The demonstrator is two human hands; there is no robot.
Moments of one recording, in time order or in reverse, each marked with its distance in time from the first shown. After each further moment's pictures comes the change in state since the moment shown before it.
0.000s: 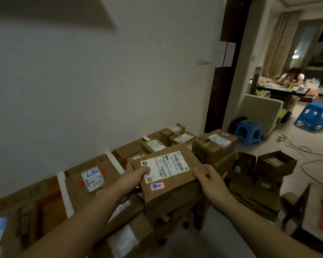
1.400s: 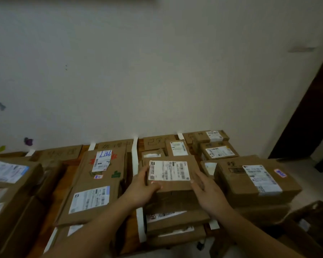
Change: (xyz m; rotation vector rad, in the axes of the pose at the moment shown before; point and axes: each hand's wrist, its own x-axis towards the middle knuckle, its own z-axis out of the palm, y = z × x) left_hand 0.103 0.002 0.127 0.262 0.459 0.015; right_hand 0.236 0.048 -0.051 -0.453 -0.552 -0.260
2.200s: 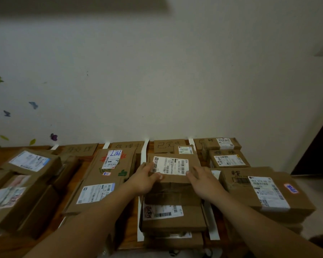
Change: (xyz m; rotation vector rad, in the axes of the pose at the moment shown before) left_hand 0.015 0.028 0.010 0.318 0.063 -0.102; right_hand 0.040 -0.017 -0.024 -0.223 -0.074 -0.139
